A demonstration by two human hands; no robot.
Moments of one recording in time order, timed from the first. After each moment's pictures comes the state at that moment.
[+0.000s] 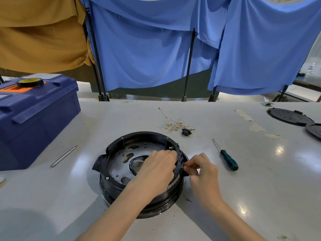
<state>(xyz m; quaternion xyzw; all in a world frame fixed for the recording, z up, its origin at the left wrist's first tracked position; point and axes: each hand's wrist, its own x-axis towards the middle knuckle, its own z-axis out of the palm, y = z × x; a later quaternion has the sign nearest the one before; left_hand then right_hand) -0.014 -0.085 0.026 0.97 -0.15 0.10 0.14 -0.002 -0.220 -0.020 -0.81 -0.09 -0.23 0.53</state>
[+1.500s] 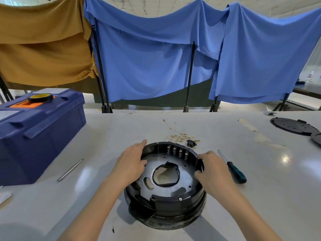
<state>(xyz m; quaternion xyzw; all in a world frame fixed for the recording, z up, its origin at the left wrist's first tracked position) 0.028 0.006 0.028 0.97 -0.02 0.08 0.23 0.015 -0.223 0.036 -0.98 -0.04 -0.07 0.19</state>
